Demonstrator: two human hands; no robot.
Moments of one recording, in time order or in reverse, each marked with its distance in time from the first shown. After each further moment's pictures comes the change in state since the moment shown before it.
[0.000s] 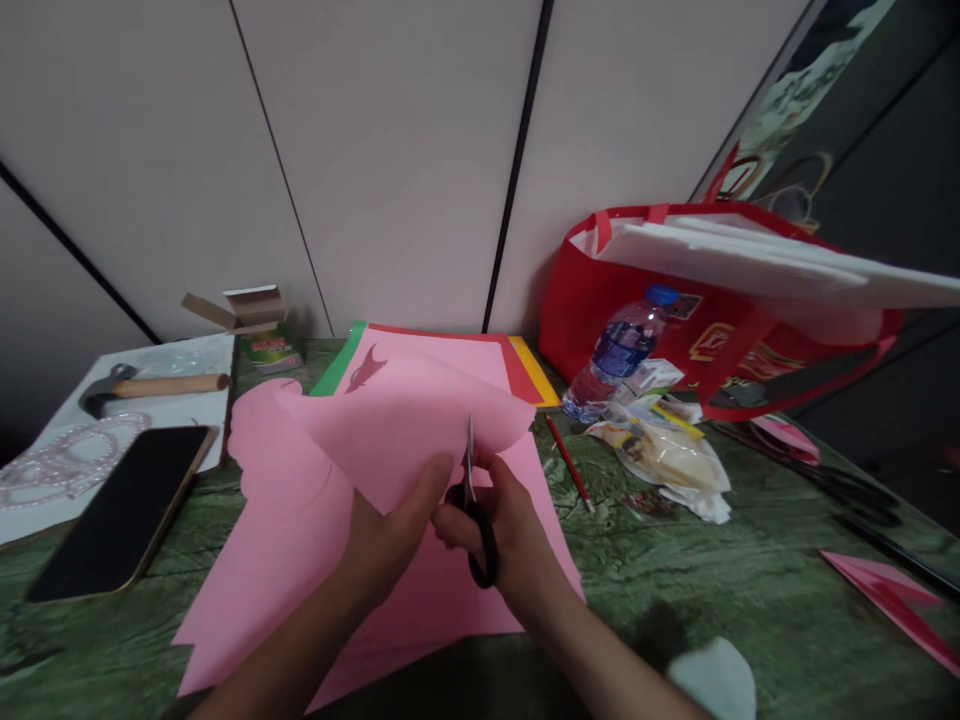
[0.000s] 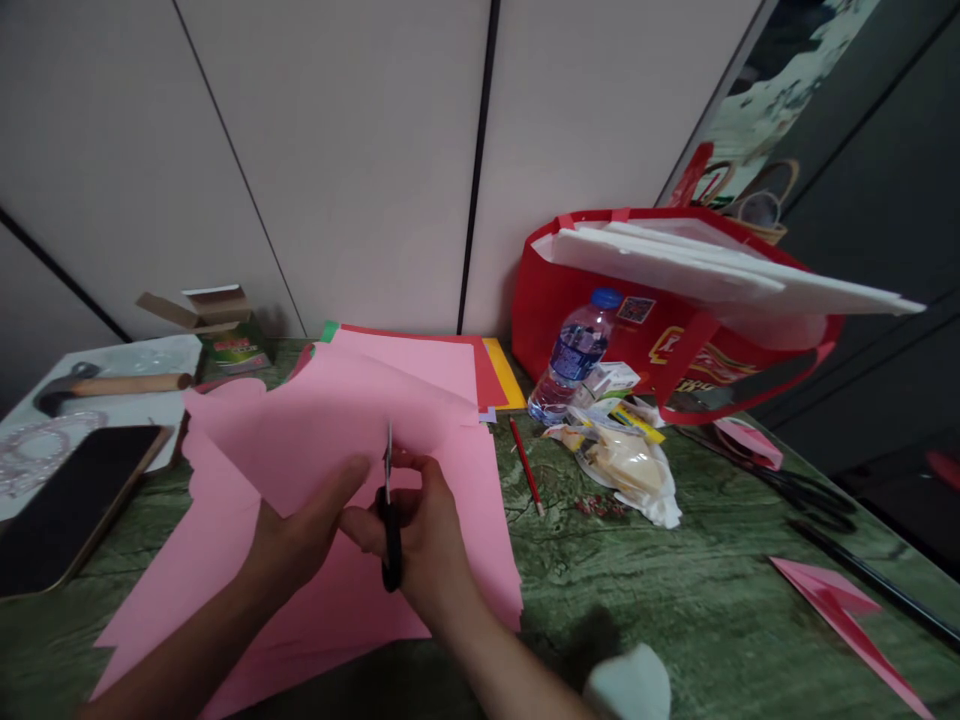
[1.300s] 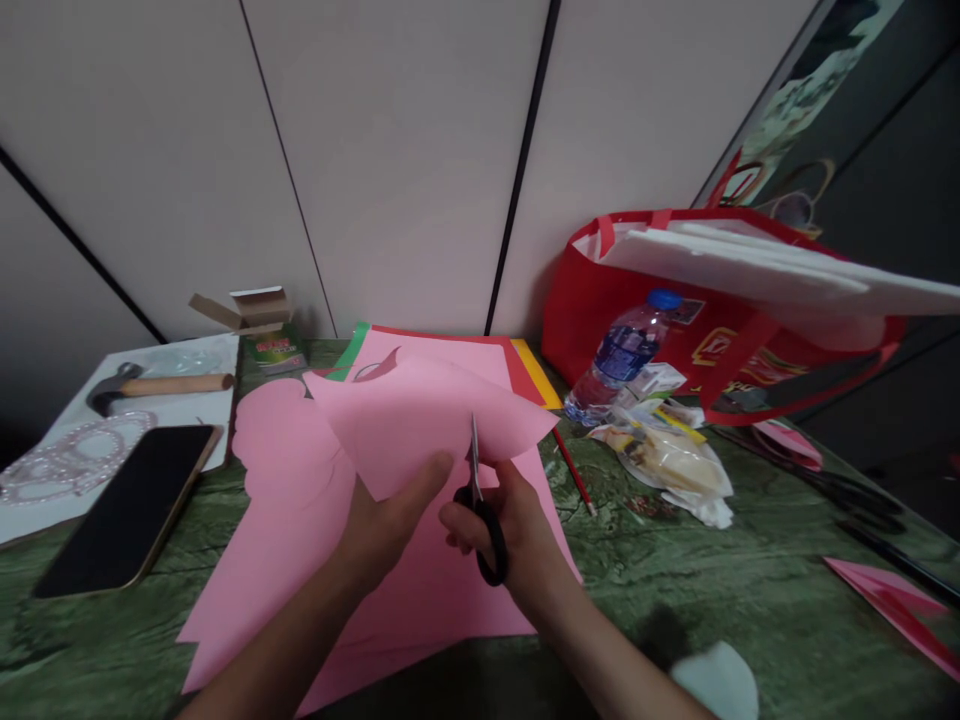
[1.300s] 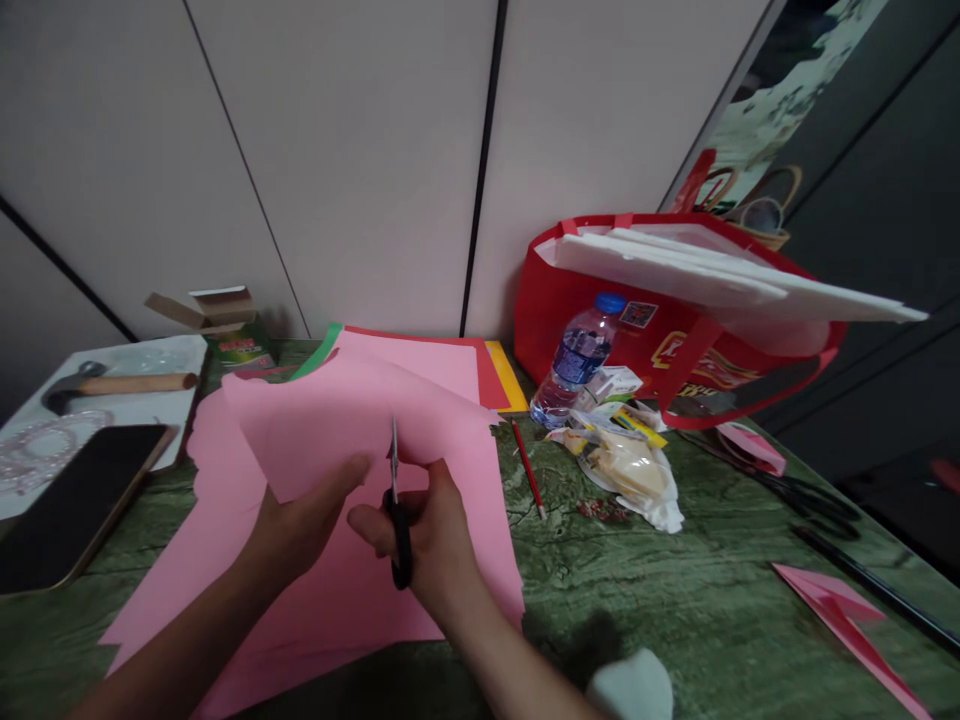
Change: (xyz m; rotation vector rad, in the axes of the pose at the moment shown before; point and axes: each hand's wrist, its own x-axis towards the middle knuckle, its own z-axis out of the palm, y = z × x) left_hand 0.015 -0.014 -0.010 -0.035 0.022 -0.003; right_hand 0.000 -0.008 -0.001 -0.156 0.054 0.008
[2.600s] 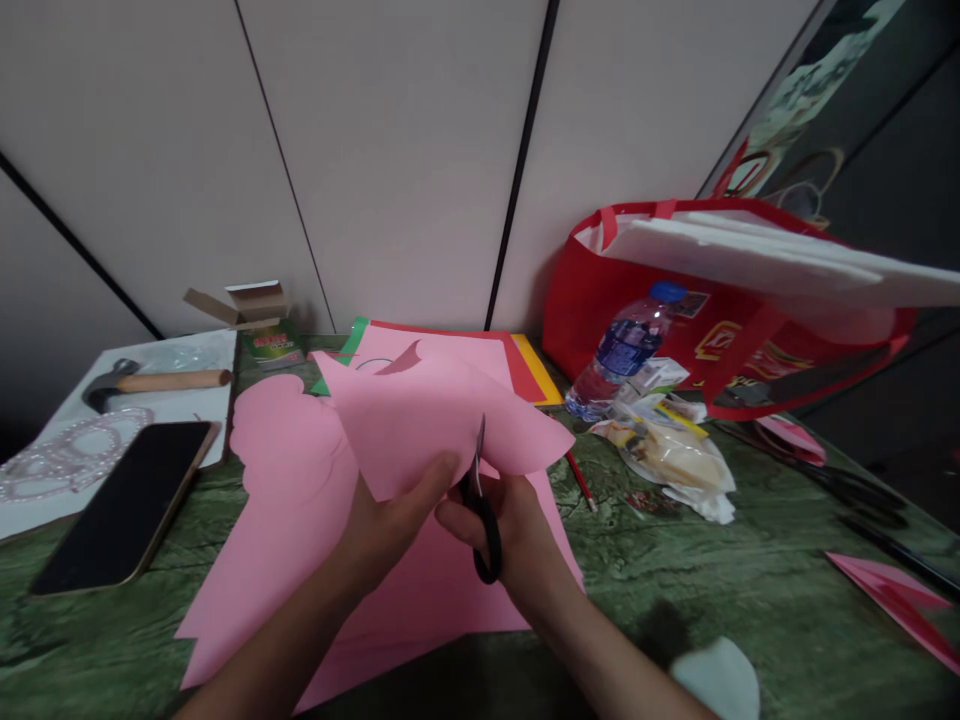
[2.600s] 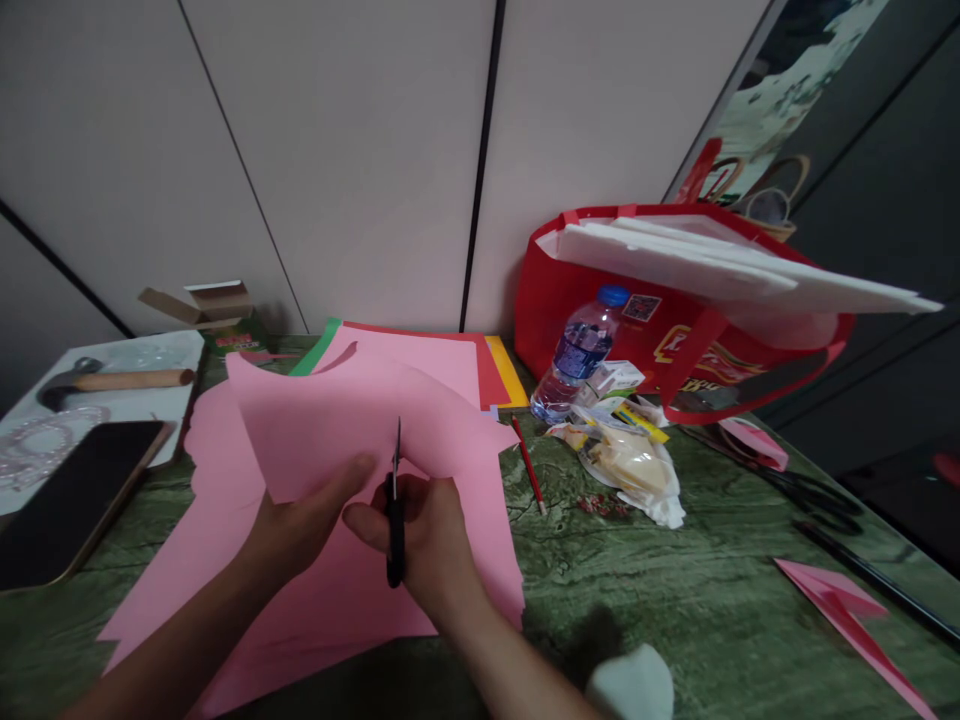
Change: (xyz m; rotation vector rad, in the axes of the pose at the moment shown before) left_hand -0.007 0.006 0.010 0.010 0.139 -0.034; right_hand 0.001 0.004 0.000 0.038 -0.056 -0.065
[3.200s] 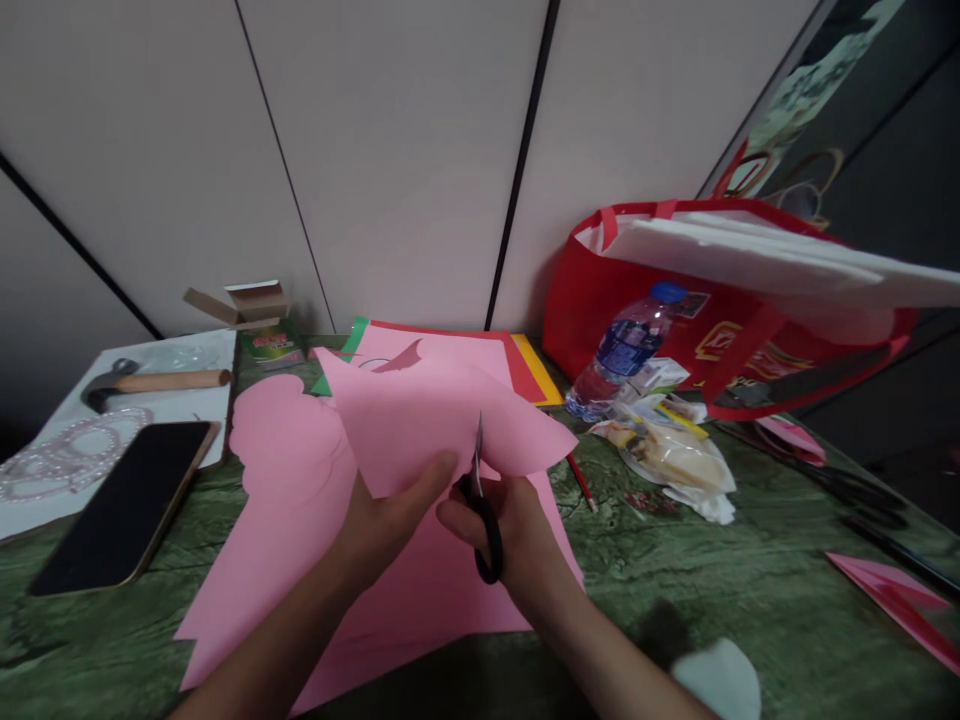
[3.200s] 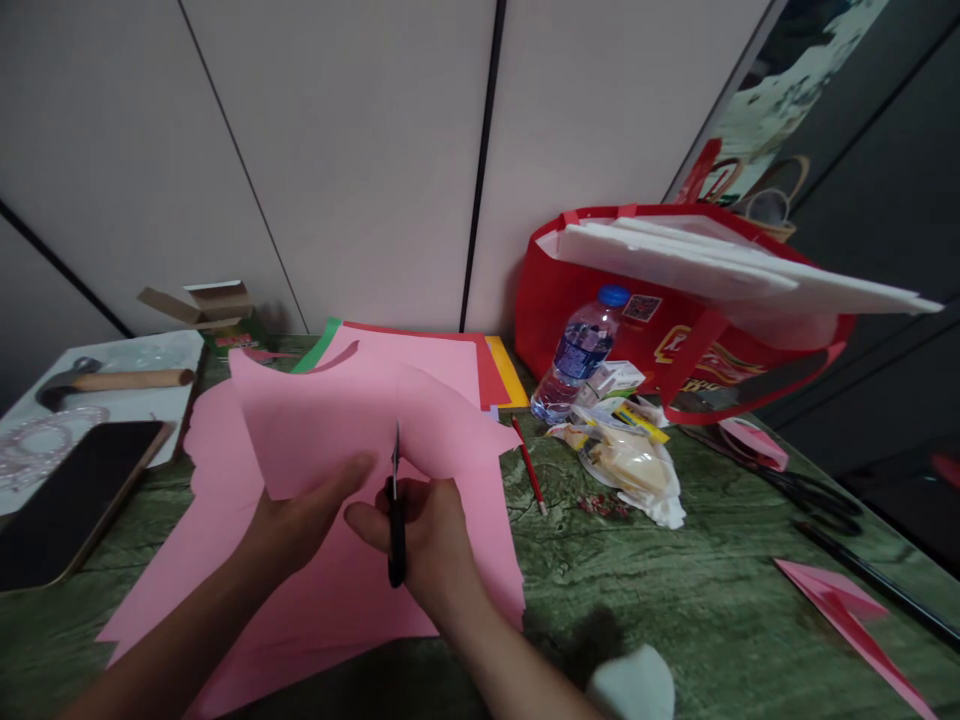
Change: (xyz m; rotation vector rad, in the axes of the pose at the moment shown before) left_hand 0.004 -0.002 -0.004 0.097 0.002 -0.003; right_hand -0.001 -0.006 0.001 -0.021 0.048 0.081
